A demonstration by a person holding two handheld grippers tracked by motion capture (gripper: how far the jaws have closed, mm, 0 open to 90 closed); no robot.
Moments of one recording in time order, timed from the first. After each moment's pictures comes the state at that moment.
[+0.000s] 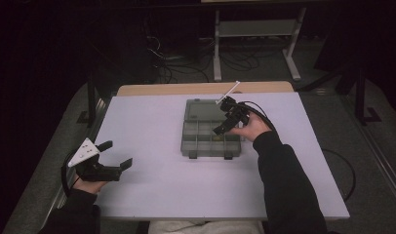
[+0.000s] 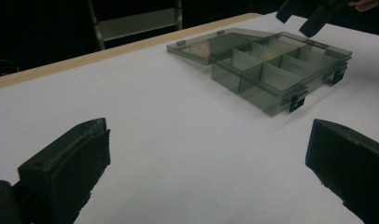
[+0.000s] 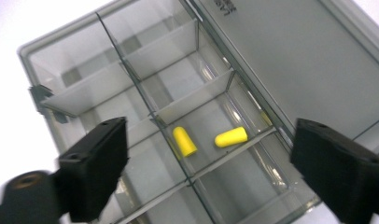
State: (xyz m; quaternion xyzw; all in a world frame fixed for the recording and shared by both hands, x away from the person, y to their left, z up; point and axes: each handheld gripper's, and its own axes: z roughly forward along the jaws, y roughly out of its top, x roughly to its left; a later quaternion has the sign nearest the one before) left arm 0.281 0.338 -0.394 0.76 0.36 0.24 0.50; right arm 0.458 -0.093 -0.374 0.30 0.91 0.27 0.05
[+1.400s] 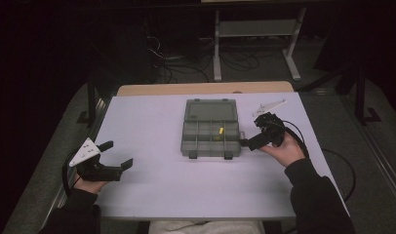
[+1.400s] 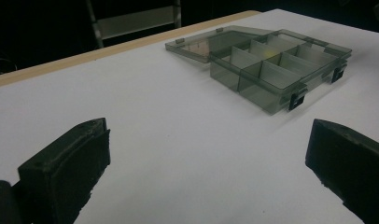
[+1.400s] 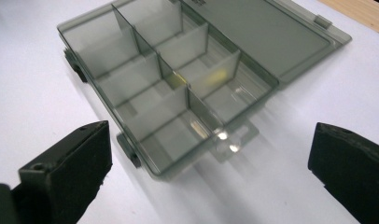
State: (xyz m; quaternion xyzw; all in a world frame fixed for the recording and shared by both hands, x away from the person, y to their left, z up) left arm 0.282 0.337 -0.395 0.76 0.35 0.24 0.49; right arm 0.381 -0.178 -0.374 0.34 0.86 0.37 0.11
